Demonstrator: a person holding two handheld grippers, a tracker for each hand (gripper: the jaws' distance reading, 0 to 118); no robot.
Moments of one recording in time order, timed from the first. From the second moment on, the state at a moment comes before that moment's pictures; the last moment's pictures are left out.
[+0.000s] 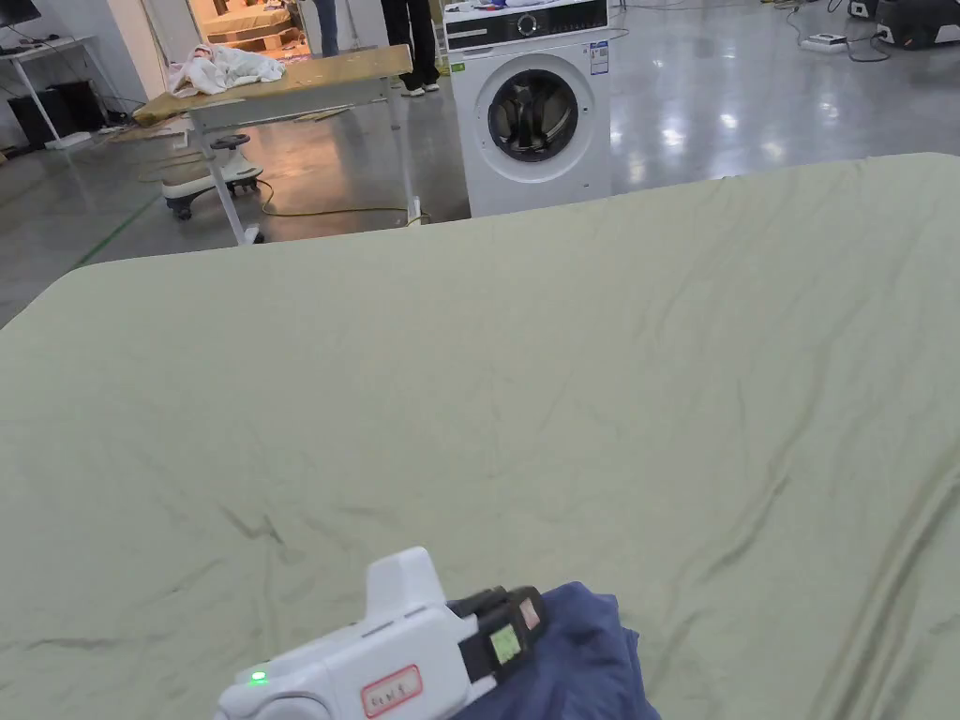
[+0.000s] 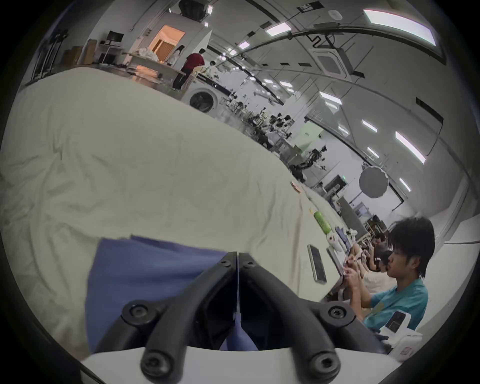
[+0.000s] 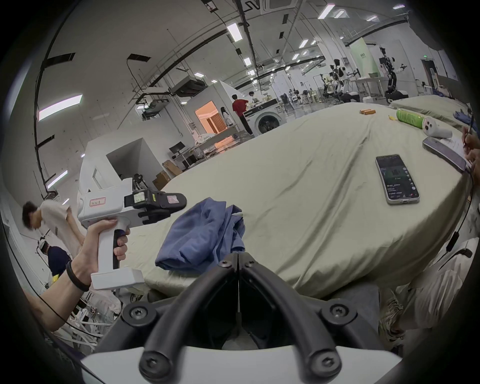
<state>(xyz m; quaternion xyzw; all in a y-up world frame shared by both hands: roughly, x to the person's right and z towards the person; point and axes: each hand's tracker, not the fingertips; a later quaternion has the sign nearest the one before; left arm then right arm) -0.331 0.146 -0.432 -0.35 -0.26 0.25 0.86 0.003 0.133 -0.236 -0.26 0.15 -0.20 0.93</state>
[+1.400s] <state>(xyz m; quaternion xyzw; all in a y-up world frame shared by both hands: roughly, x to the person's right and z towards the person) -0.439 0.065 -0.459 -0.44 -0.25 0.35 0.79 -0.097 0.076 -0.421 -0.41 0.21 -0.07 0.88</state>
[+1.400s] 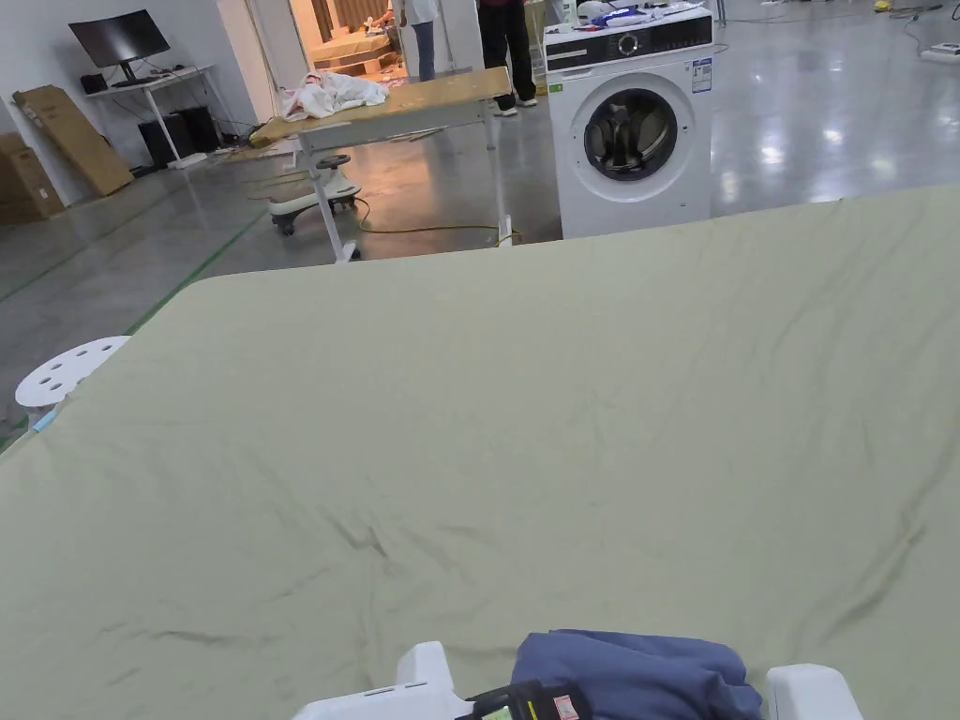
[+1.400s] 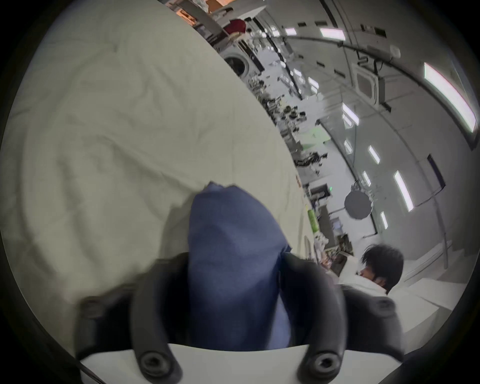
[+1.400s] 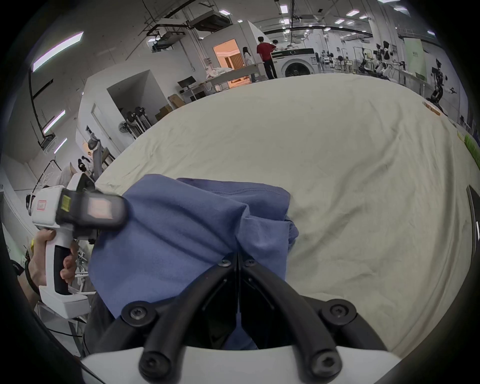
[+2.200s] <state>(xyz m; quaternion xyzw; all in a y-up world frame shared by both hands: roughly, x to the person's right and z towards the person) -0.730 0.165 -0.418 -0.36 0.05 0.39 0.85 -0.064 0.173 -0.355 -0.31 0.25 -0.20 0.89</state>
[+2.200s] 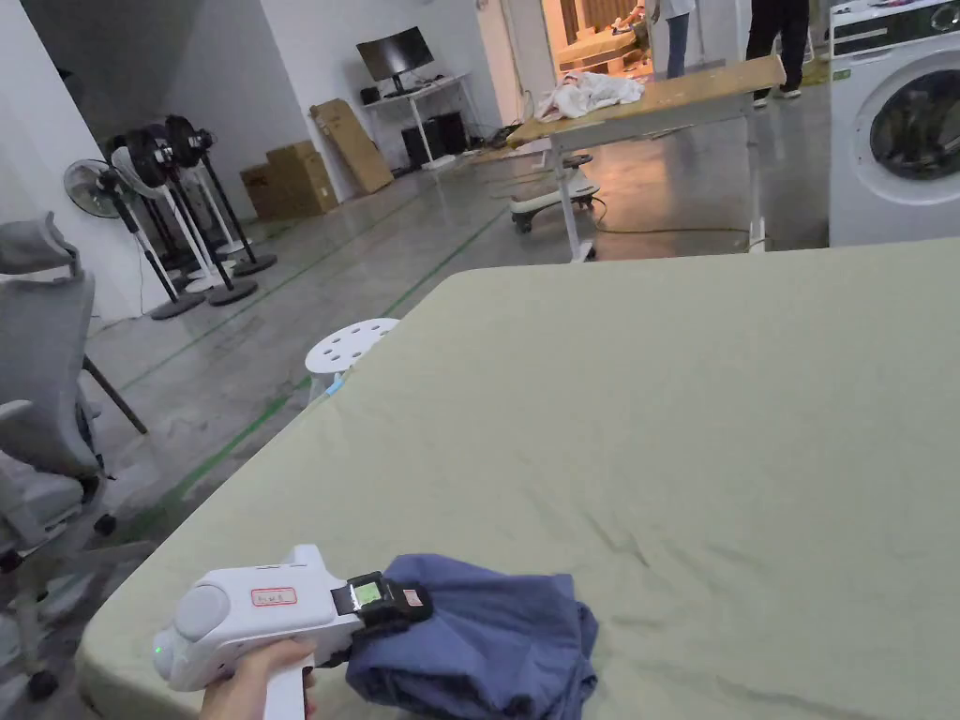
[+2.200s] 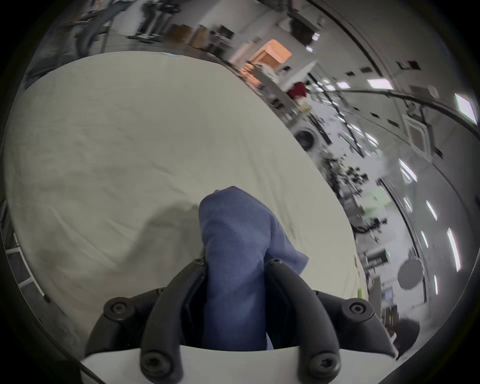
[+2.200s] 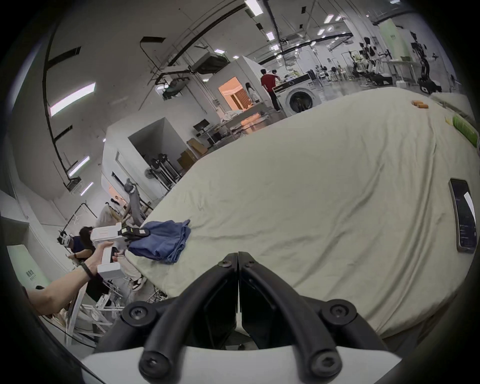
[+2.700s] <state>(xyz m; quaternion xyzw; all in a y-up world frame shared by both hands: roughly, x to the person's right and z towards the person) -0.630 0.301 -0.341 -0.16 0.10 0.13 0.97 -0.019 0.235 -0.332 -0.19 0.16 -0.13 0.96</state>
